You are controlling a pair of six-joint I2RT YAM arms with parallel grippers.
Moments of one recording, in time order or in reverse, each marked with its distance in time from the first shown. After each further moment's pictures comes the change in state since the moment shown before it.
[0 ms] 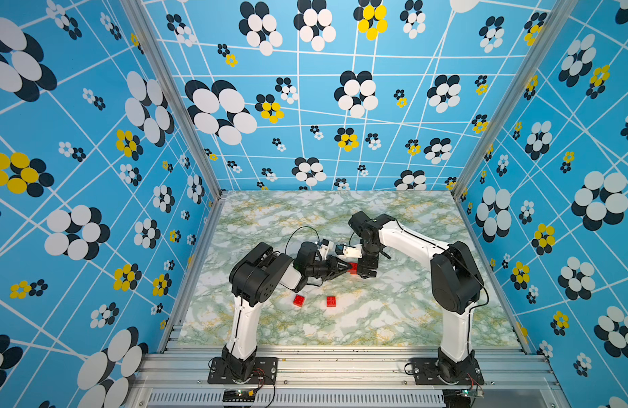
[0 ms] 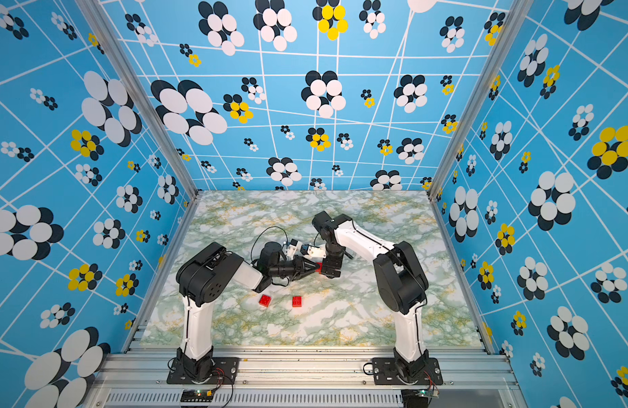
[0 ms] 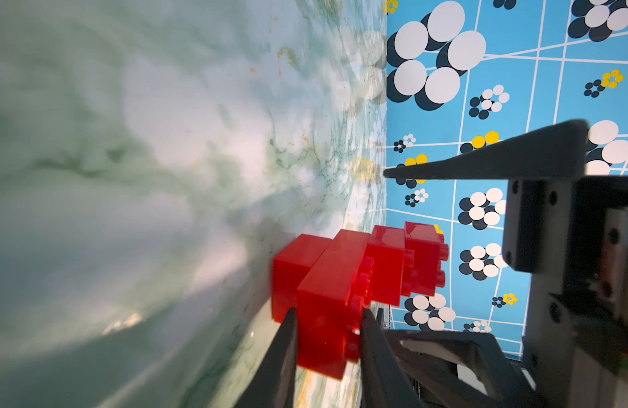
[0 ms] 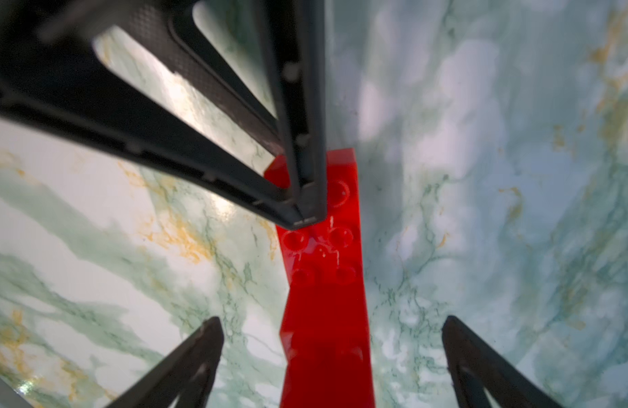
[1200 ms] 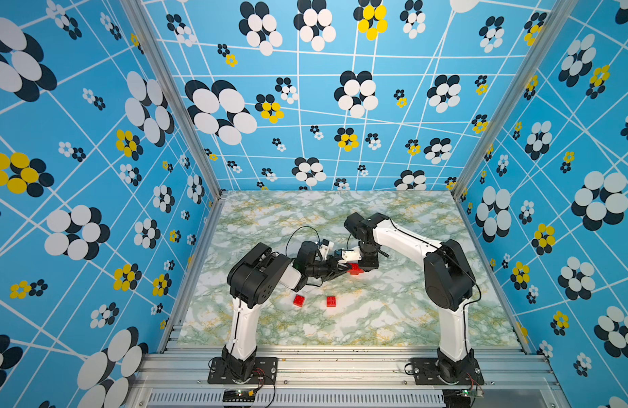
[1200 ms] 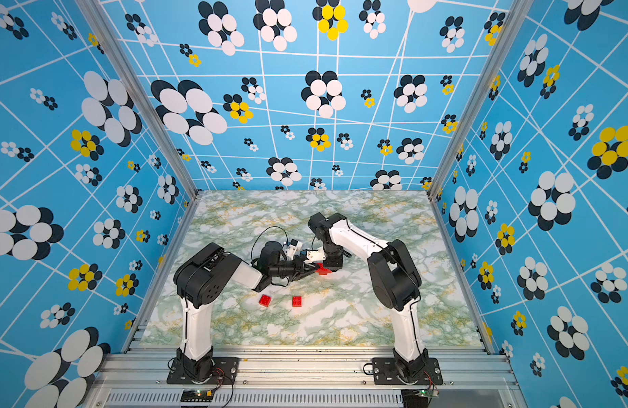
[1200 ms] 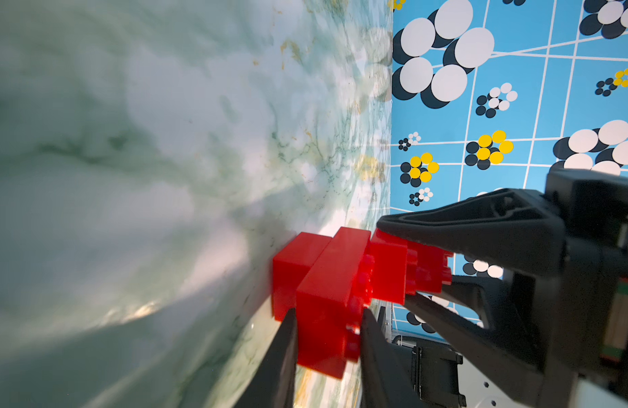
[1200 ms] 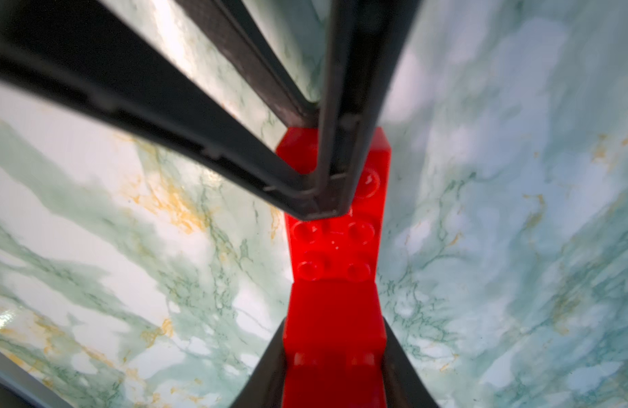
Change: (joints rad) left arm -0.002 -0.021 0.002 -0.053 -0.005 0.018; right arm 0.028 0.090 0.083 -0.110 0.084 -0.105
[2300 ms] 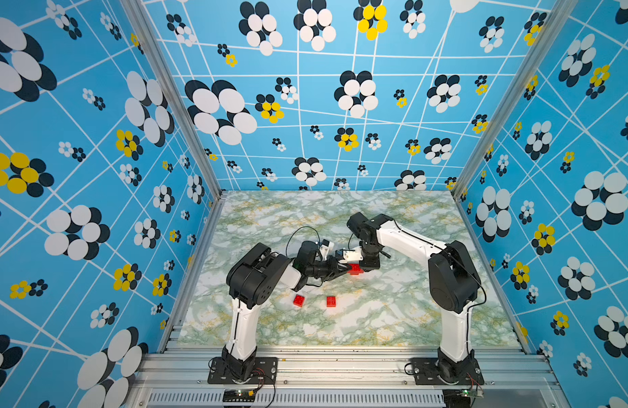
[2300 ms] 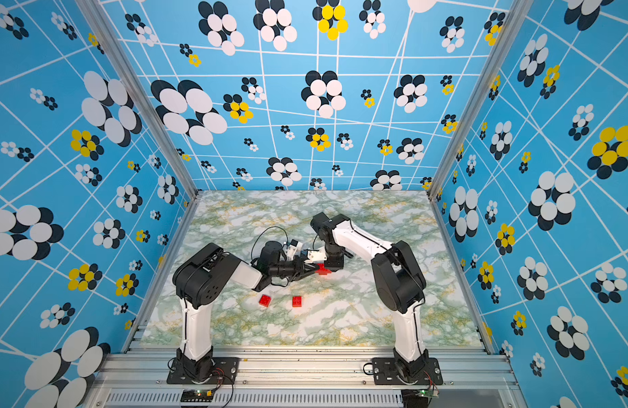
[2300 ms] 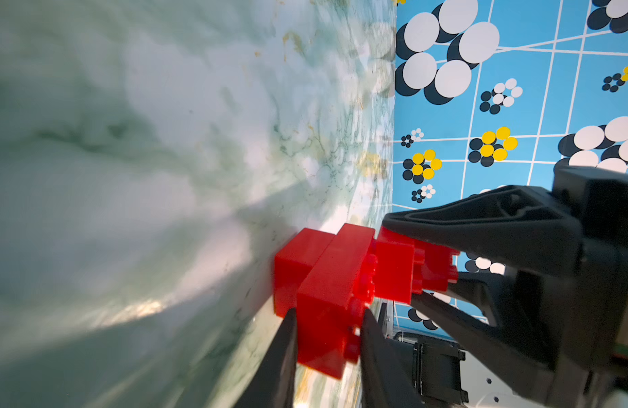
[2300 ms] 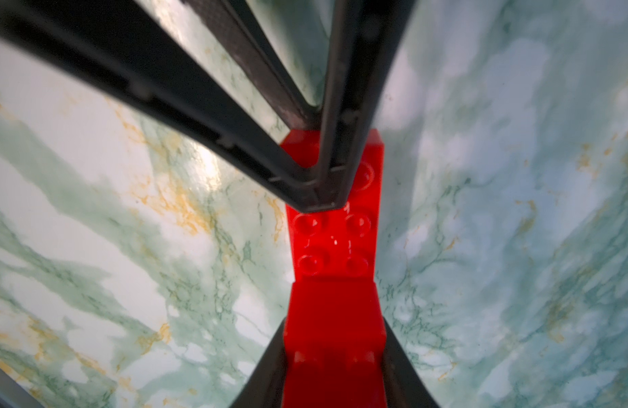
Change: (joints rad) left arm 0.000 -0.012 0.001 -0.033 0.005 0.012; right arm -0.011 -0.044 -0.051 0.051 -0.037 -0.034
